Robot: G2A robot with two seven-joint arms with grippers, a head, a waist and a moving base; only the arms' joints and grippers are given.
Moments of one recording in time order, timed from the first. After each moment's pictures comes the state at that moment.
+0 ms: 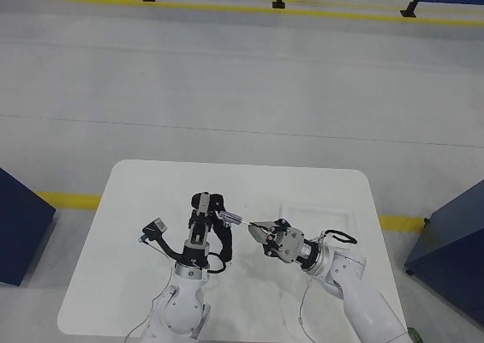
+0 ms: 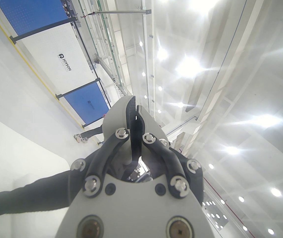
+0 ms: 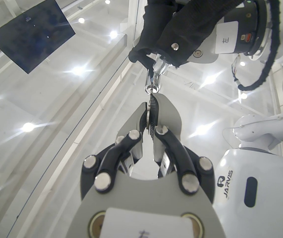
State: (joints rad) left arm 1.37 -1.58 -1.19 -1.45 0.35 -0.67 0.34; right arm -1.24 -1.23 1.19 -1.47 1.47 0.67 0.79
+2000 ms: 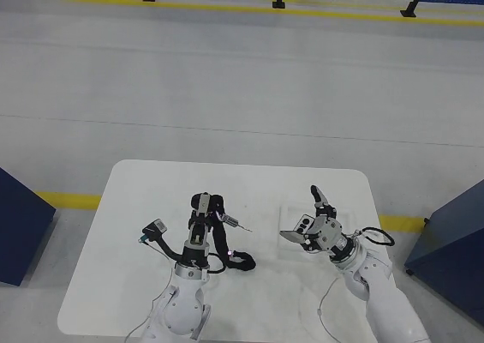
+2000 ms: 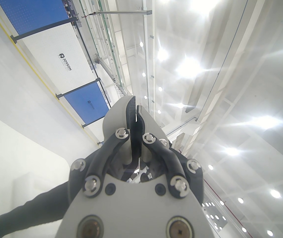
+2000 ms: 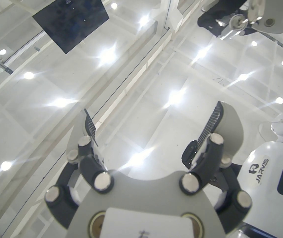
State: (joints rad) left arm 1.37 -1.58 -1.19 -1.45 0.34 -0.66 0.34; right arm -1.30 -1.21 1.38 -1.44 1.64 0.69 0.82
